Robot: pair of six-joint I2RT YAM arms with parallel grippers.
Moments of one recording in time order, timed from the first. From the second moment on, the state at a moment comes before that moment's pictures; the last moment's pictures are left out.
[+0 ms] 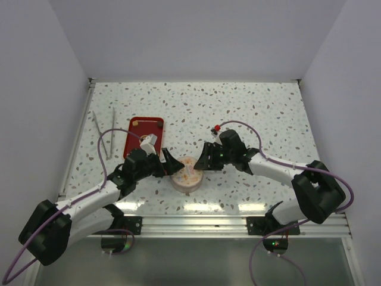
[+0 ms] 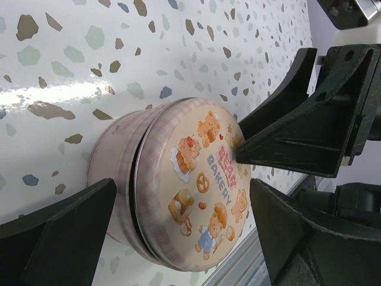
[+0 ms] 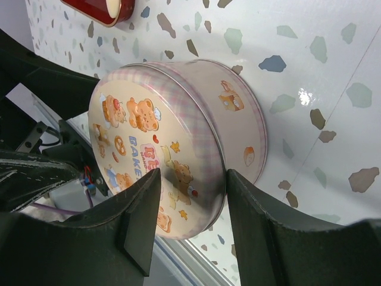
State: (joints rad) left arm -0.60 1.00 0.32 0.23 0.20 -0.82; right arm 0.66 1.43 0.71 -0.03 -0.38 0.77
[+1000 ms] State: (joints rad) left arm -0.60 0.97 0.35 0.13 0.15 -0.79; right arm 0.66 1.43 0.72 0.00 -0.39 0.77
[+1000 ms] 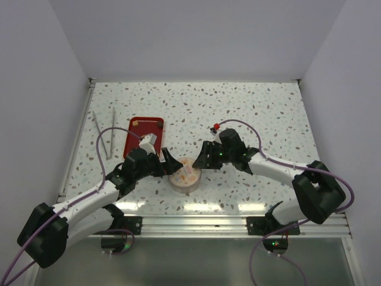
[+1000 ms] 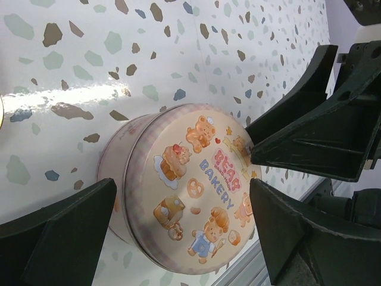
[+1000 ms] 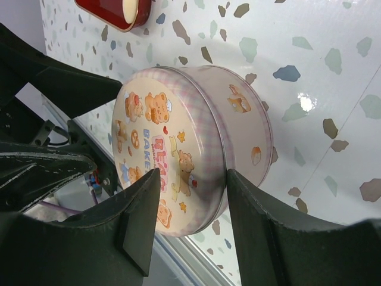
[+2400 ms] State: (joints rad) left arm -0.70 0.90 0.35 -0.11 0.02 -0.71; right arm 0.72 1.34 0.72 -0.20 -0.24 0.63
